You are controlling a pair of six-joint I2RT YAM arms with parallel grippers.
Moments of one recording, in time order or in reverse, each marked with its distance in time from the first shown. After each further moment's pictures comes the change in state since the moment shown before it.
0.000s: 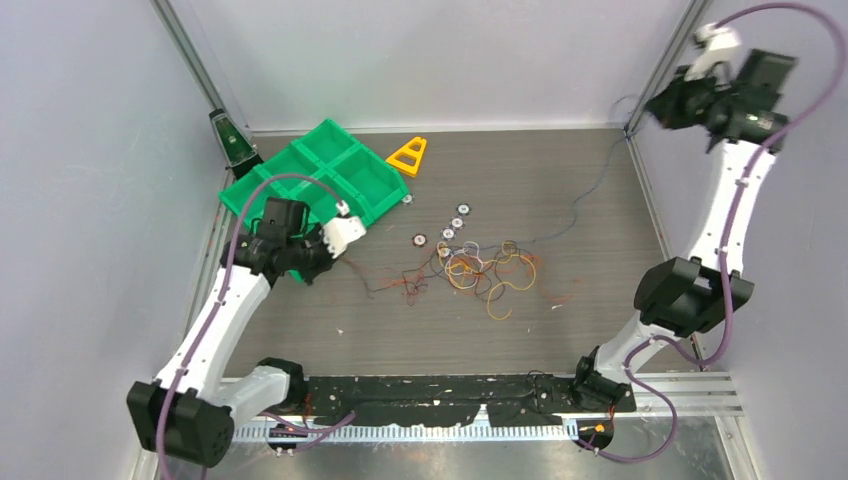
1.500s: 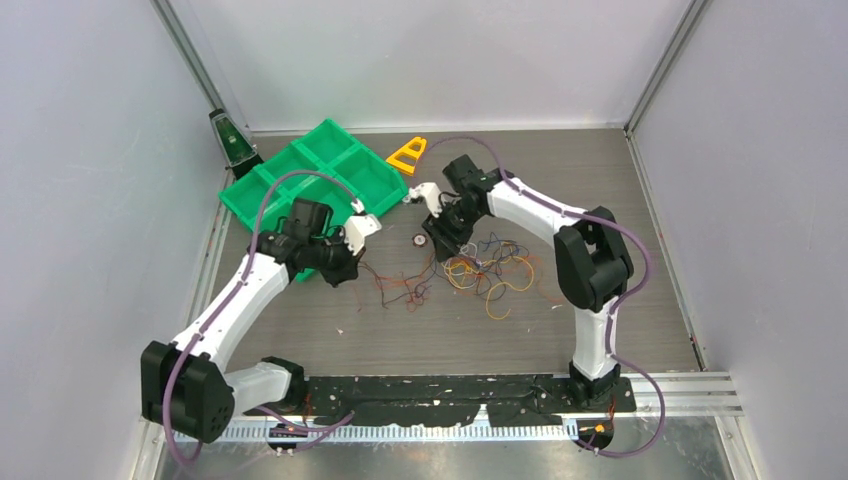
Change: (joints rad) left arm -0.156 0.101 -0.028 0.172 0.163 -0.284; right arm 1.043 0.225 -0.592 -0.014 0.109 -0.190
